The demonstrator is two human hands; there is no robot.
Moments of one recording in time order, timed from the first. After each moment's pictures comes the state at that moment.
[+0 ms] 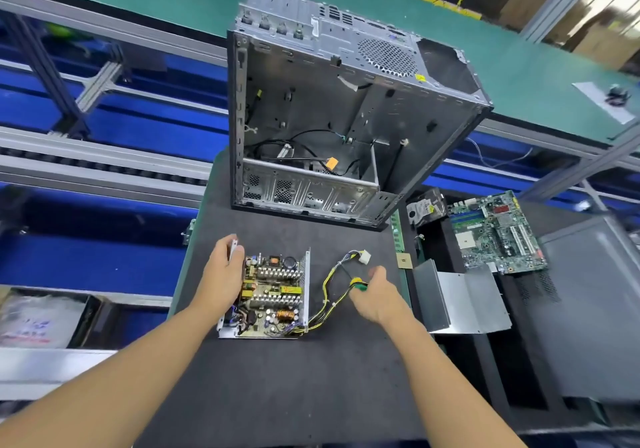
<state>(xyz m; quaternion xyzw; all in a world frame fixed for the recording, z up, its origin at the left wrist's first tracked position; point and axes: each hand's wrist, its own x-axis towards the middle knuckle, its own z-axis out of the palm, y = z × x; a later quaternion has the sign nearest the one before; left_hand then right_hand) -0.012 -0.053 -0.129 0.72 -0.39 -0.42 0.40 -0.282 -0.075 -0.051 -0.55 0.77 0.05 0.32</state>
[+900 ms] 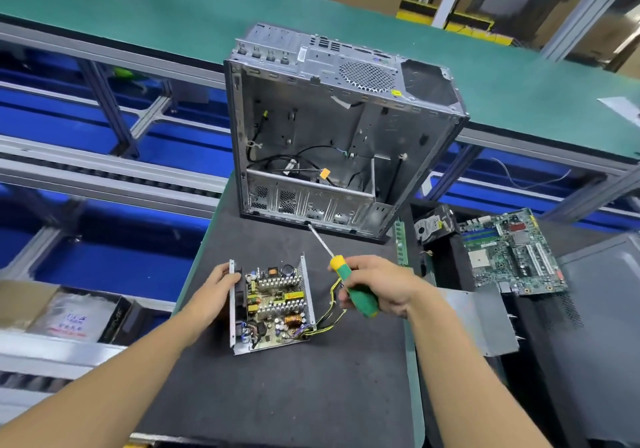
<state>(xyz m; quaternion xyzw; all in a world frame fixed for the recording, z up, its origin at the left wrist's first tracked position) -0.013 -0.015 -0.121 0.73 -0.29 -0.53 0.33 -0.296 -0.093 0.019 -0.49 0.53 -0.07 0.69</state>
